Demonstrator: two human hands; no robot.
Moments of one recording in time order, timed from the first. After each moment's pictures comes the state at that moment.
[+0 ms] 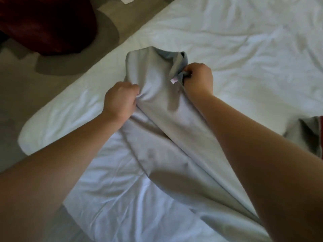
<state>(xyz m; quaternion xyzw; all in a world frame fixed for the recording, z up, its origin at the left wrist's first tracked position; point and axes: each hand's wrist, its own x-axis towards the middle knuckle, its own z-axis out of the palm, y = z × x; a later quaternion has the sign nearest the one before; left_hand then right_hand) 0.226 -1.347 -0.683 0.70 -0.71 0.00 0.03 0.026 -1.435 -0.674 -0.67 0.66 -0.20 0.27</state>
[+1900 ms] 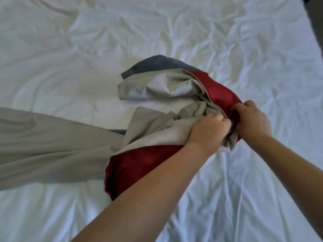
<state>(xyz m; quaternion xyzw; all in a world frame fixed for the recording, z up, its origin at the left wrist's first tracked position) -0.570 -0.975 -0.680 0.23 -0.95 -0.21 0.01 -0.710 -0.917 -0.691 -0.42 0.90 0.02 0.11</state>
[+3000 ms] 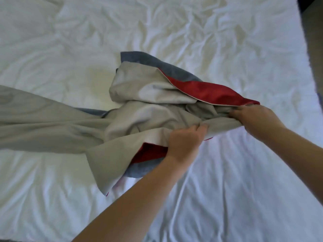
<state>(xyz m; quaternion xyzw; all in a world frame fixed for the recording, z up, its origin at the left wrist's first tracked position) -0.636 -0.853 -0.686 0.36 -0.93 -0.07 0.03 -0.850 -0.820 -0.668 -0.65 0.71 0.24 0.10</state>
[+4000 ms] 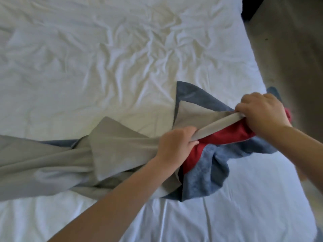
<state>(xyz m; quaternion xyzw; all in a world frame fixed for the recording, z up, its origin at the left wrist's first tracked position) -0.680 -0.881 -0.663 0.29 -0.90 -0.31 0.09 -0.898 -0.805 -0.593 -0.58 0.78 0.24 -0.01</state>
